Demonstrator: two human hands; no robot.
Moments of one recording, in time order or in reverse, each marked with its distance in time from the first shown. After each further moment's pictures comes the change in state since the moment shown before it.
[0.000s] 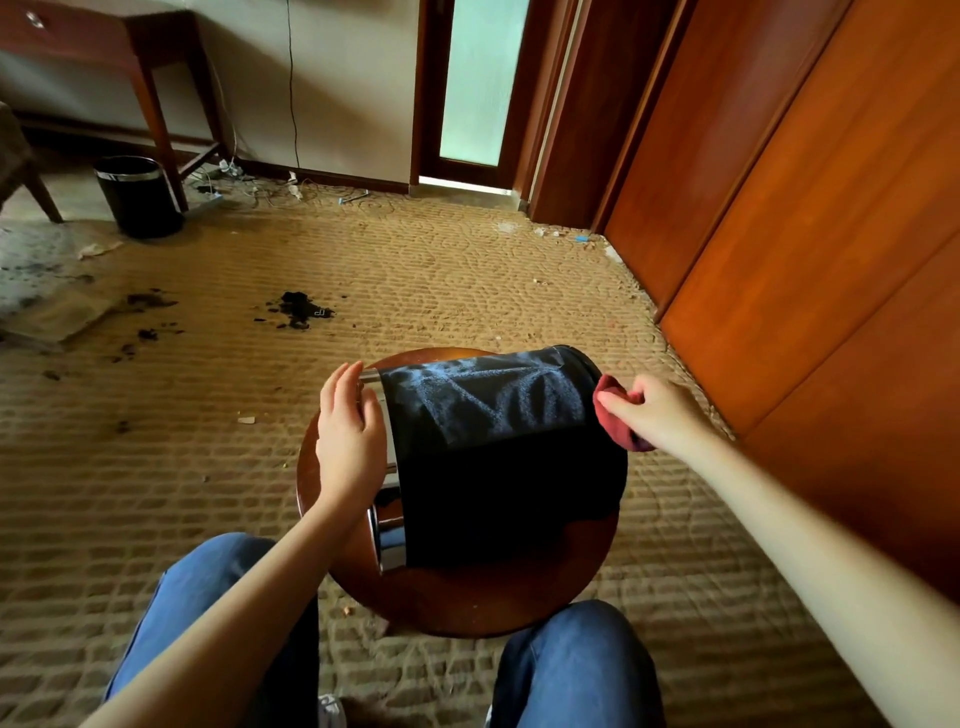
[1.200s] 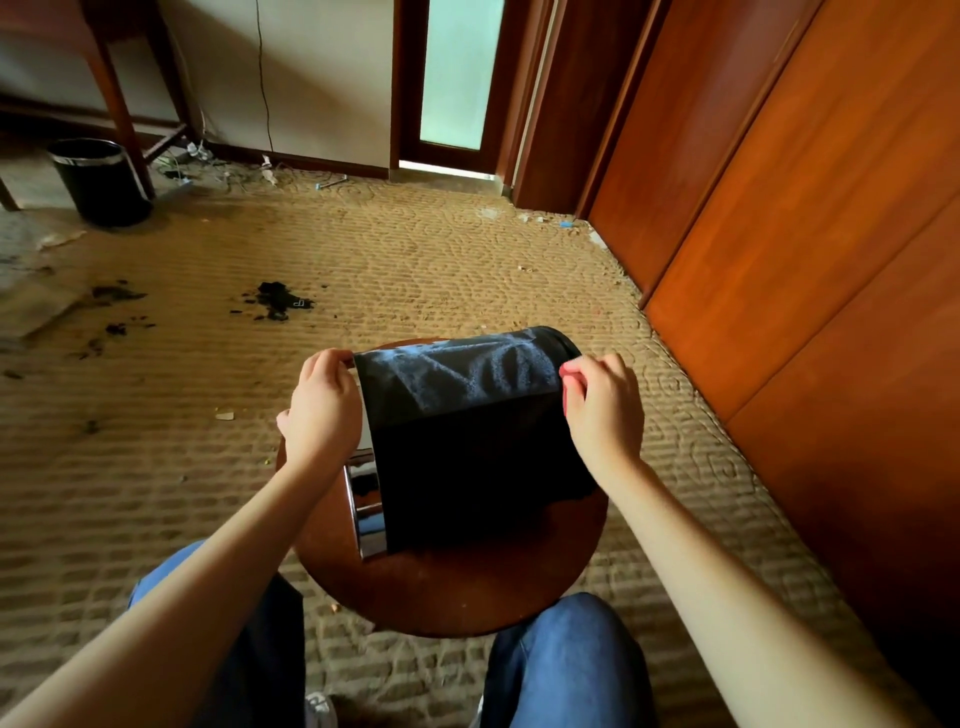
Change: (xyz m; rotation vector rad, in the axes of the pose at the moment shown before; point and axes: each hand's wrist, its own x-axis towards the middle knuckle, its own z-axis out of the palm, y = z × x) left_hand 0.031 0.015 0.000 0.221 -0.075 -0.101; right_hand -0.004 -0.027 0.061 0.096 0.534 -0.229
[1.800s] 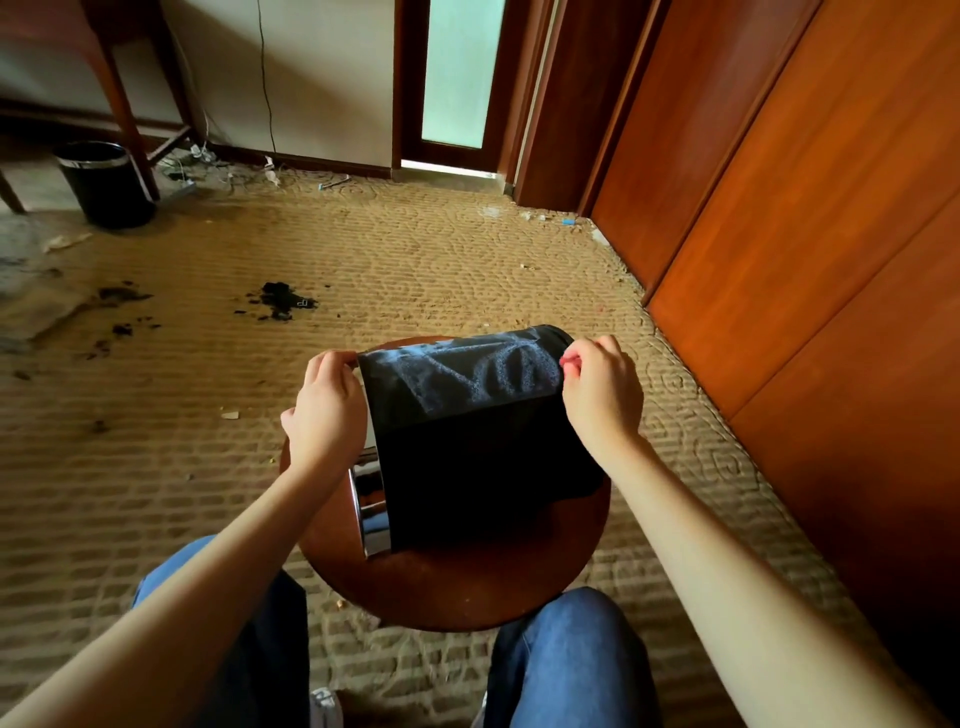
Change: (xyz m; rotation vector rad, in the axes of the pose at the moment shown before) left_hand -0.010 0.000 -0.001 0.044 0.007 0.040; right_hand 0.014 -0.010 -0.004 -0.105 -0.070 0.049
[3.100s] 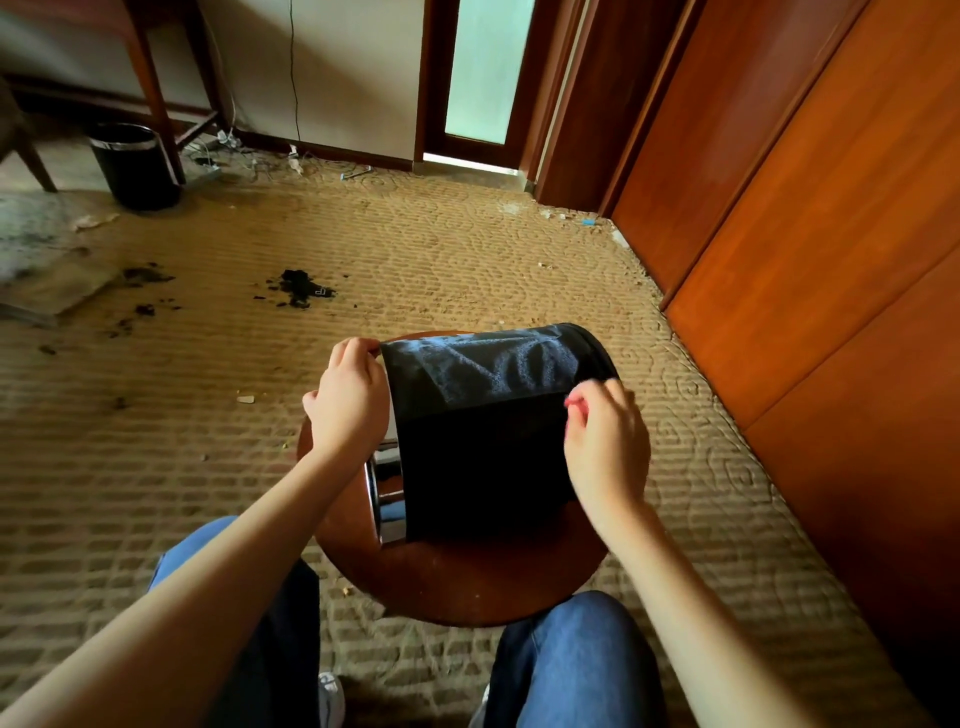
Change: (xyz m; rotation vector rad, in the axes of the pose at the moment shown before) left_hand 0.007 -0.002 0.001 0.027 0.007 0.009; right_hand -0.053 -0.010 0.001 0.035 0.071 -0.075
